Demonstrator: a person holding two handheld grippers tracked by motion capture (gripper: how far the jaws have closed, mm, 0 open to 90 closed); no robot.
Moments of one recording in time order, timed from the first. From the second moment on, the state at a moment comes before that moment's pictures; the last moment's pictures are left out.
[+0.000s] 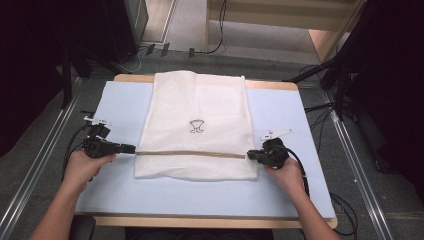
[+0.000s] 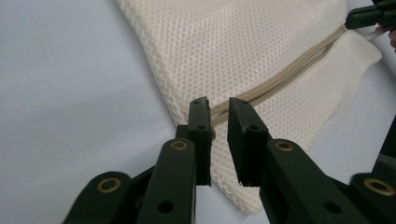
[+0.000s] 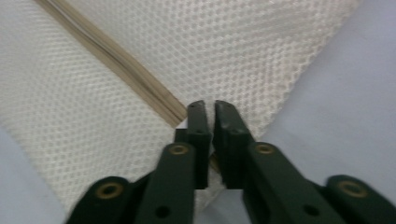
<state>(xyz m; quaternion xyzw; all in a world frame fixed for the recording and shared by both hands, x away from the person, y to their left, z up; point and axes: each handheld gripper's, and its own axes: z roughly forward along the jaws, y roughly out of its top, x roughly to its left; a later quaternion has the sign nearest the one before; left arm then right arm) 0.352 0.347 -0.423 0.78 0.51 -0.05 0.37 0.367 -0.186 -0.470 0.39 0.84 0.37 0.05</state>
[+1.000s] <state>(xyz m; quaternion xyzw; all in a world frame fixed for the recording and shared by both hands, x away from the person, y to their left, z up) 0.354 0.367 -0.426 0.77 0.51 0.07 0.37 0.370 -0.223 -0.461 0.43 0.79 0.42 0.09</state>
